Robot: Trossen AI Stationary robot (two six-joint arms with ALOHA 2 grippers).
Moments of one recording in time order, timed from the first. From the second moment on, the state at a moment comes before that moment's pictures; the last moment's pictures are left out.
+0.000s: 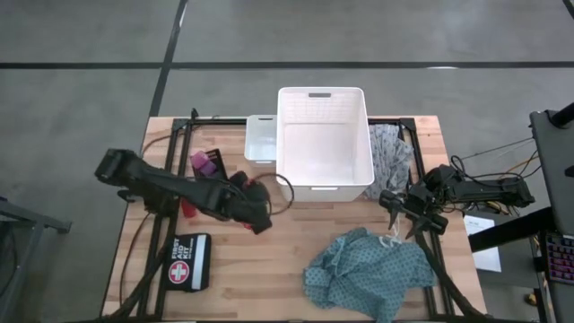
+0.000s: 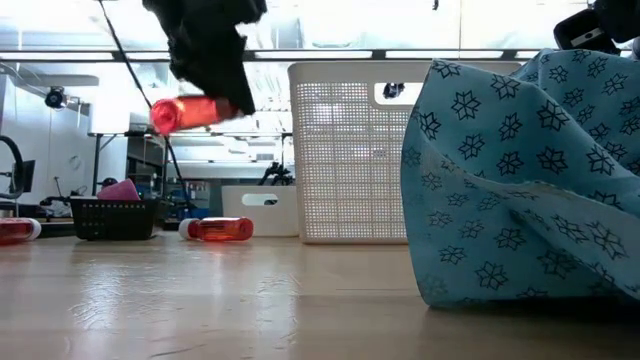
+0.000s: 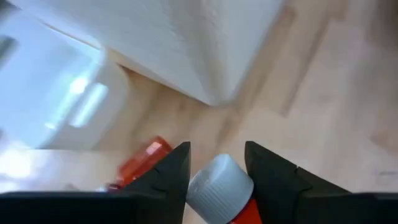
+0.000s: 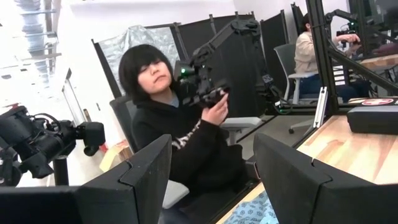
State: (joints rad) left arm -0.26 1.55 1.17 -0.77 -0.57 -0.60; right arm 0.01 0.17 0.08 0.37 -0.86 0.54
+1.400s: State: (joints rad) left arm 0.51 1.36 0.93 -0.22 -0.36 -0.07; right arm 0.01 0.17 0.08 0.35 -0.86 0.54
